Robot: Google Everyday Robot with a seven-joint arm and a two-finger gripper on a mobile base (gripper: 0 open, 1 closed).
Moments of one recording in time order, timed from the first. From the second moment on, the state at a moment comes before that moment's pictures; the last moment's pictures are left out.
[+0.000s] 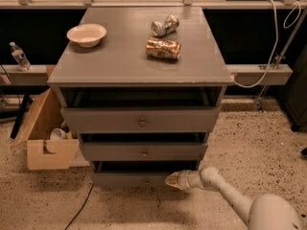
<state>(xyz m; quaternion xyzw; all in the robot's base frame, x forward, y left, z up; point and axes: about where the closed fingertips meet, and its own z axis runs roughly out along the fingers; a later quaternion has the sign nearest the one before) 0.617 -0.087 0.179 -0.63 0.65 0.18 0.39</state>
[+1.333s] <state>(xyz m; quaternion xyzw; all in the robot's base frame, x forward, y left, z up) 0.649 -0.086 0.189 -0.61 0.64 0.19 0.42</state>
